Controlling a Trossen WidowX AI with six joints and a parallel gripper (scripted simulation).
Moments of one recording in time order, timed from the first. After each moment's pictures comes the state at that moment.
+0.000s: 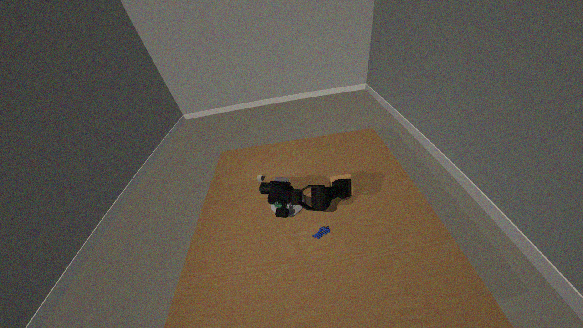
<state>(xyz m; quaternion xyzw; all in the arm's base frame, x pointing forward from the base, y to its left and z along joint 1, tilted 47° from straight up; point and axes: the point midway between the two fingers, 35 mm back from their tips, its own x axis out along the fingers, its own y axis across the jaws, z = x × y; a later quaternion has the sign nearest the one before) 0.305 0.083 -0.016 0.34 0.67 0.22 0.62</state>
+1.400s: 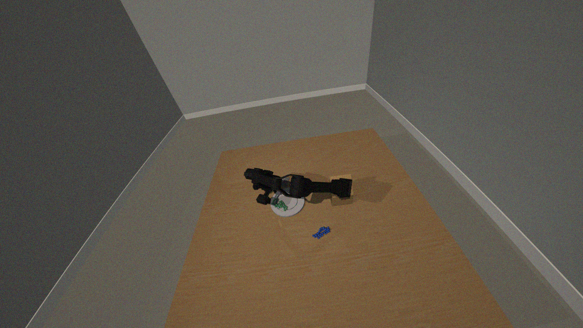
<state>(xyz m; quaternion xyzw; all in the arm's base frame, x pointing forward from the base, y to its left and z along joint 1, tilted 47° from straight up) 0.391 0.018 -0.049 0.40 0.69 0.15 0.59</state>
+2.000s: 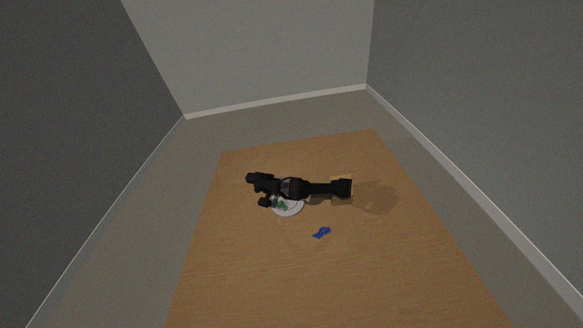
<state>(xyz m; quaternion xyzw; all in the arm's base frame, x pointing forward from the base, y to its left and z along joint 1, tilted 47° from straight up) 0.391 0.037 -0.066 0.40 0.69 0.15 0.58</state>
